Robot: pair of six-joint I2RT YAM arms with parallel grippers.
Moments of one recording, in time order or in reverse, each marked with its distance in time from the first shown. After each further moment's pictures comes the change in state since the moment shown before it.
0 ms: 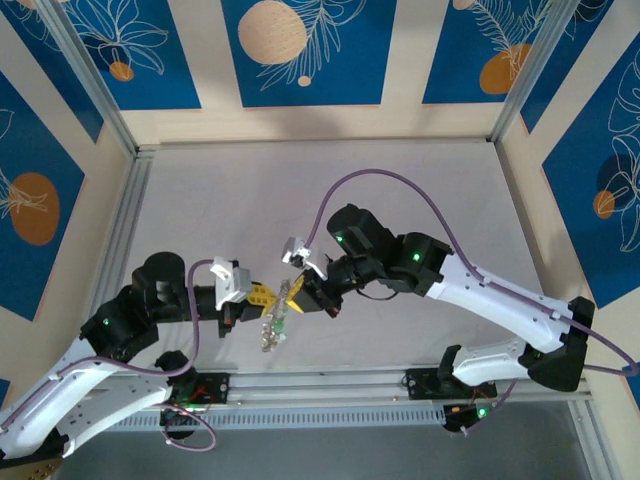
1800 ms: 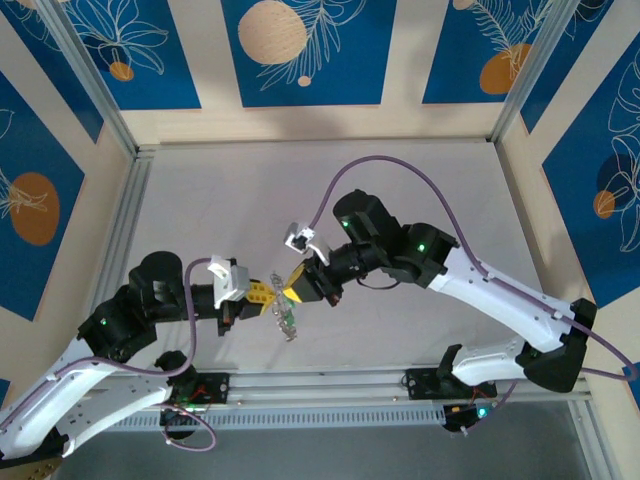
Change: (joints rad) left arm -0.004 0.000 0.015 0.001 -0.016 0.001; right arm -0.063 0.021 0.061 0.010 -0.103 0.103
